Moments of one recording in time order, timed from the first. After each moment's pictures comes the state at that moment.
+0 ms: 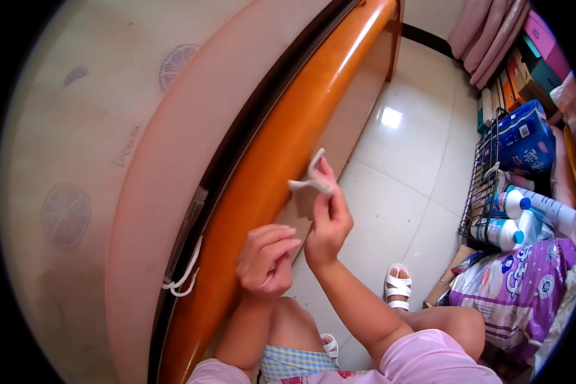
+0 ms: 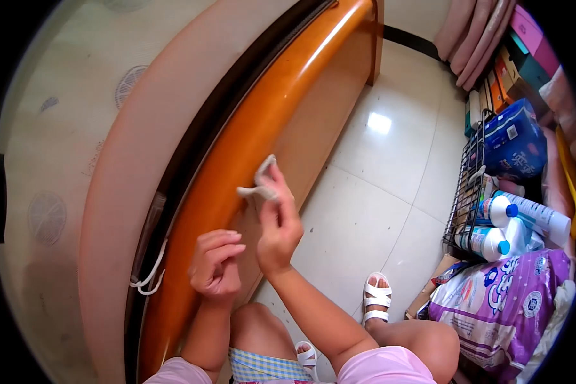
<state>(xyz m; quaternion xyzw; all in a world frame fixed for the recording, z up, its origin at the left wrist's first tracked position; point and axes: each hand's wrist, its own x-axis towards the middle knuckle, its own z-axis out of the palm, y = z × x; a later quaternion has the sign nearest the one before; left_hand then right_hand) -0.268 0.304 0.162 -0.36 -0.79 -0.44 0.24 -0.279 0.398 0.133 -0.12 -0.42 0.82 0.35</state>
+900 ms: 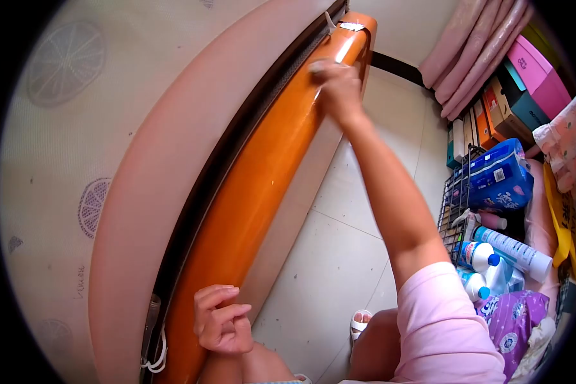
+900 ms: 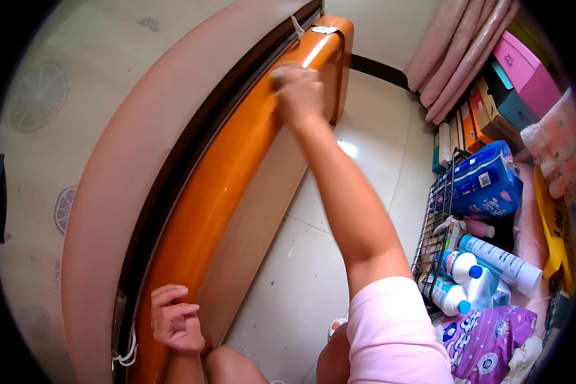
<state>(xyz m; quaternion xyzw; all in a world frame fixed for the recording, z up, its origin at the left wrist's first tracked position) -0.322 0.354 0.171 -0.30 -0.78 -0.47 0.29 -0.549 0.684 0.144 -0.06 -0.85 0.27 0.44</state>
